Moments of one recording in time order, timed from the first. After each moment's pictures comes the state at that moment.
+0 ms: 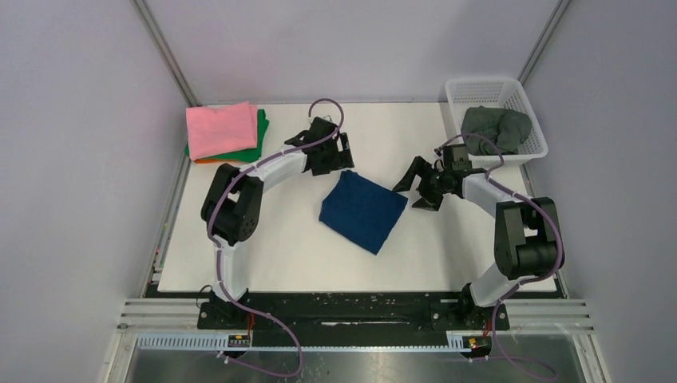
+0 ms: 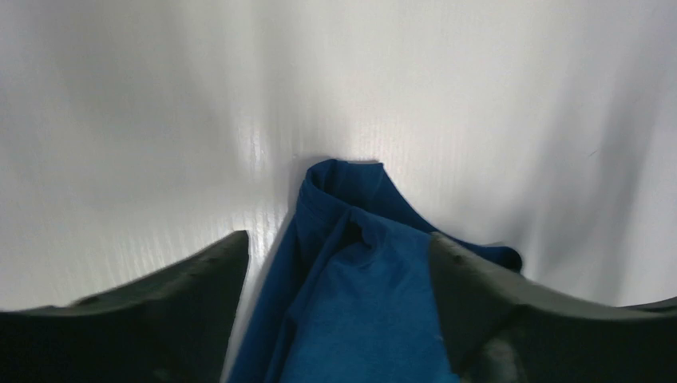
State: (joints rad) left arm -0.52 2.02 1.50 -0.33 0.02 -0.66; right arm 0.12 1.63 0.91 -0.30 -0.50 0.64
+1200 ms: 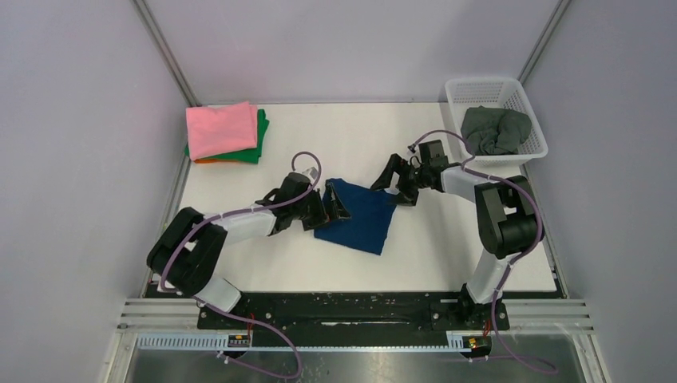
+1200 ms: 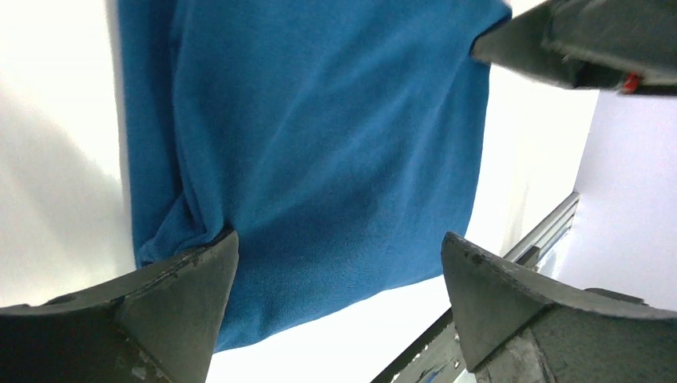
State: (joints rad) left arm -0.55 1.57 0.71 0.12 0.34 -0.83; right arm 0.24 1.82 1.00 -0.15 -0.63 0.71
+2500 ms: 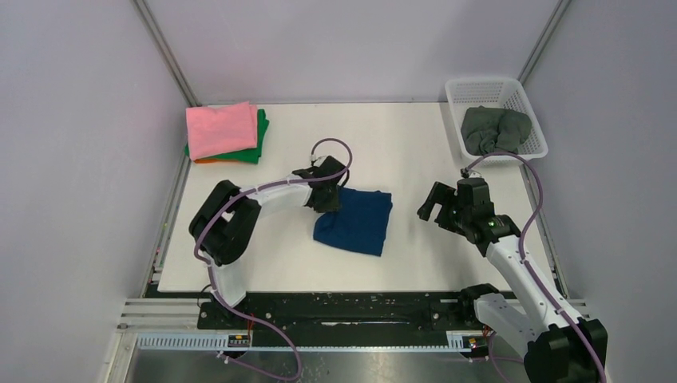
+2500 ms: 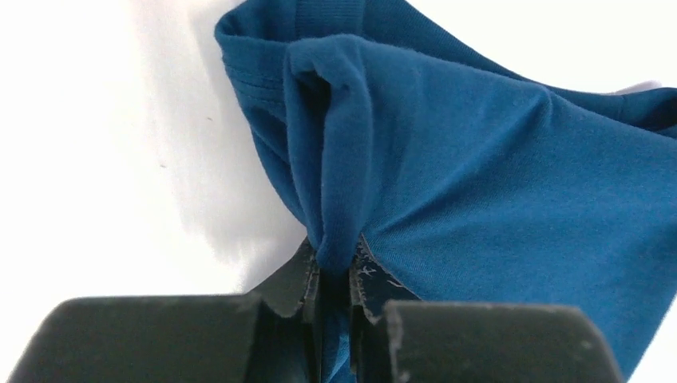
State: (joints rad) left arm -0.67 1.82 1.13 -0.40 -0.14 -0.75; right arm 0.23 0.91 0.63 -0.54 -0.03 0.58
